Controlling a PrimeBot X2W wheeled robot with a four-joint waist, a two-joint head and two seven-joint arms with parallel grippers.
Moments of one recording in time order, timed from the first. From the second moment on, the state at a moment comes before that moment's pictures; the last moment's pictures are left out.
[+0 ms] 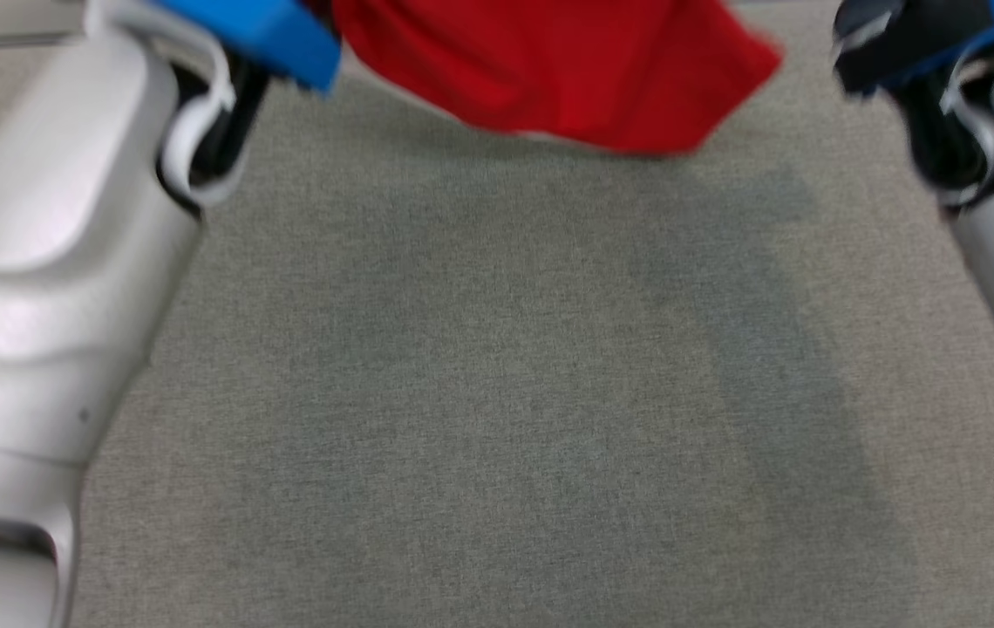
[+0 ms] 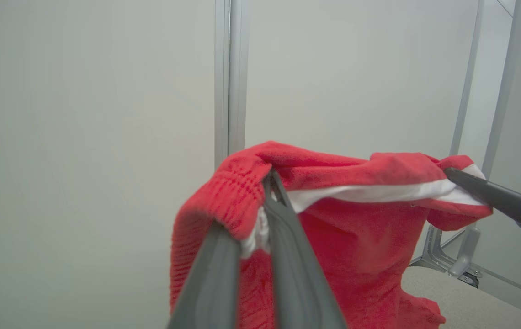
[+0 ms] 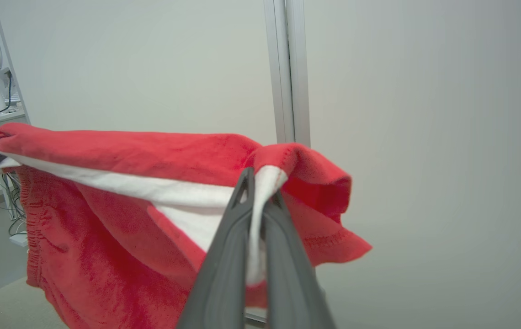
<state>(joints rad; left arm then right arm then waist) -1.16 0.29 -0.64 0.56 -0.74 -0.13 -0.21 -1.14 -0.37 0.53 0.62 0.77 0.13 -0.26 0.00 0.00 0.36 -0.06</state>
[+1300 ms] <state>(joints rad) -0.37 0.29 -0.72 0.41 -0.67 -0.13 -0.26 -0.38 -0.32 0.40 0.44 0.66 0.13 -0.26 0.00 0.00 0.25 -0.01</state>
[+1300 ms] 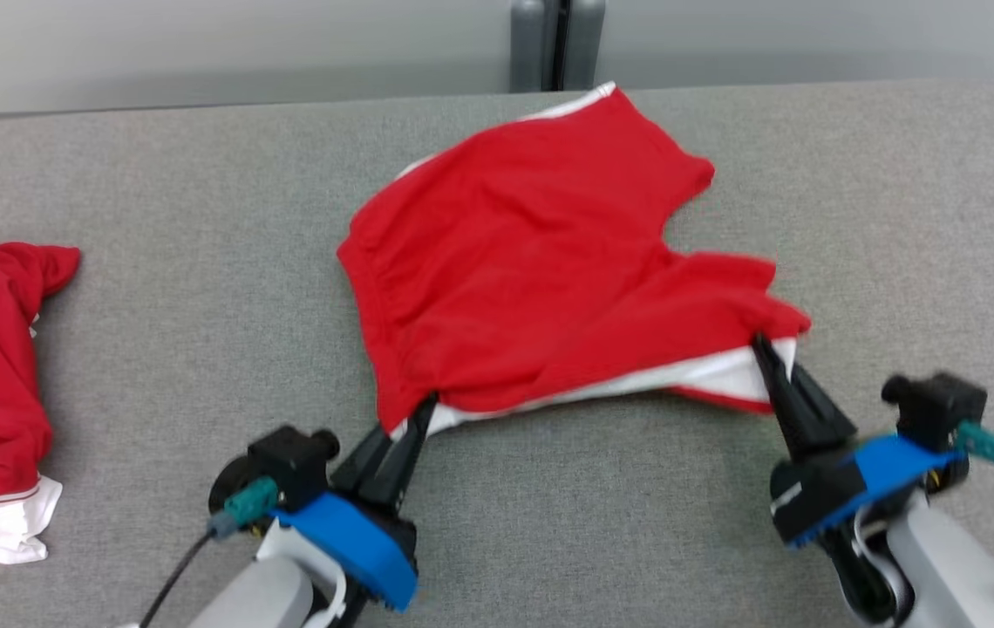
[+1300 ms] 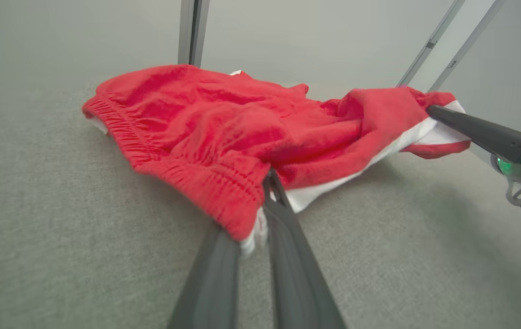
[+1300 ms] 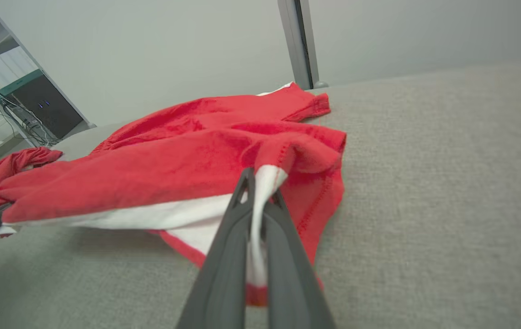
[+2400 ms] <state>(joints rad) -0.27 0.26 -0.74 0.26 -0.61 -0.12 -0.26 -0.19 -0.33 0.20 0.25 0.51 0.13 -0.26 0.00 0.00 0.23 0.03</state>
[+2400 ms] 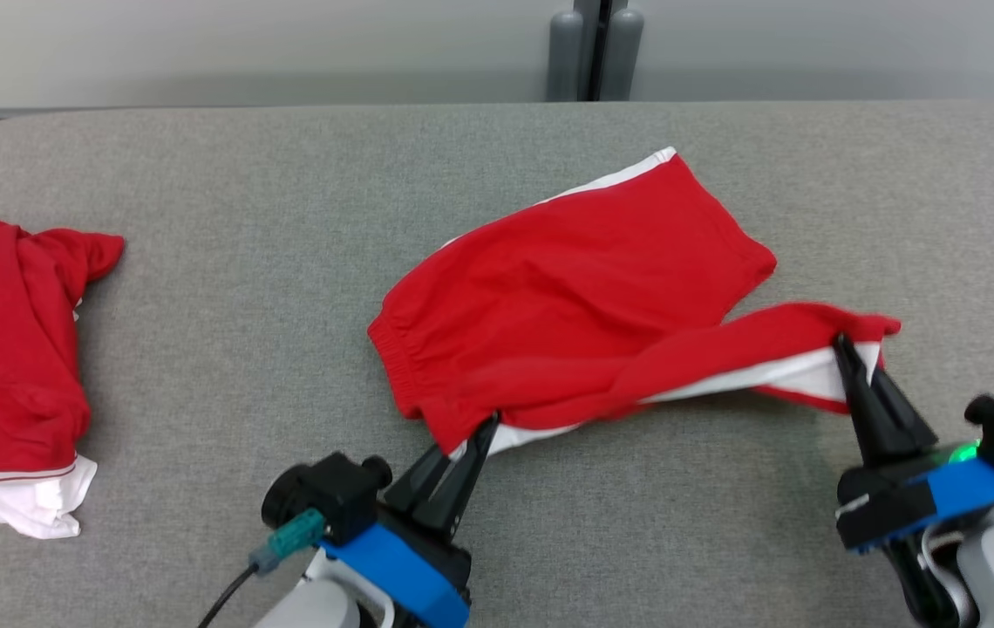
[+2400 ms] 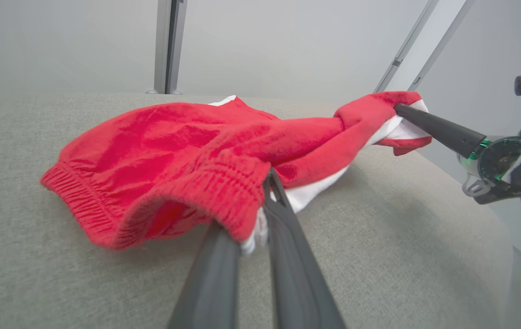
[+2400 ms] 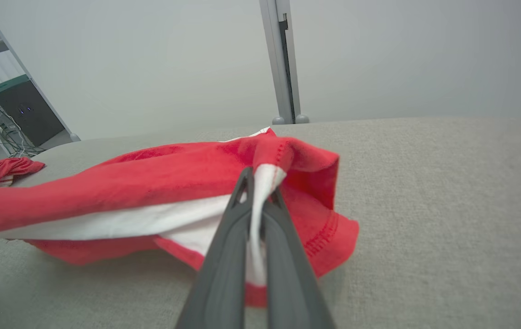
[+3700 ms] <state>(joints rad) -0.57 0.19 -0.61 0.50 -0.65 -0.13 -0.26 -0.79 -0.37 0.38 0.80 0.54 0.13 -0.26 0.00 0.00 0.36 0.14</state>
